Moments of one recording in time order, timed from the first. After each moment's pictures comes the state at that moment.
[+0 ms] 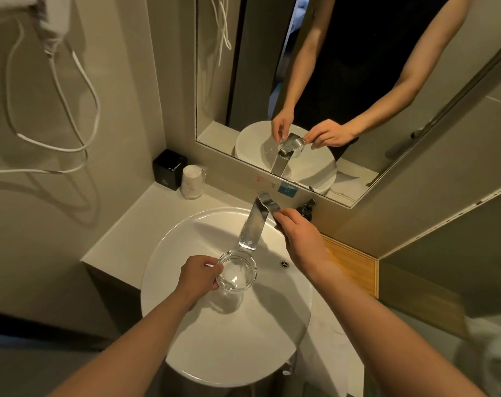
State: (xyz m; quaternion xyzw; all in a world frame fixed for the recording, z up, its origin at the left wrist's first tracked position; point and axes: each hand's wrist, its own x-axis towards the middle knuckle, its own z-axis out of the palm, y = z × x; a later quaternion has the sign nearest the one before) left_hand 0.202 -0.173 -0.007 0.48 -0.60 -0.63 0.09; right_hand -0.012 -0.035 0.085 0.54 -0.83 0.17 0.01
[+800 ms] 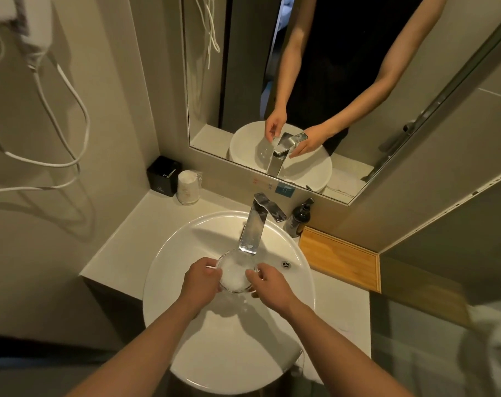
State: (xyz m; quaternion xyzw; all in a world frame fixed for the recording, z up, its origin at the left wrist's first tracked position) left_hand 0.200 -0.170 -0.002 0.47 -0.62 -0.62 0.10; right_hand 0.074 -0.030 0.023 0.24 -0.83 0.34 -0.37
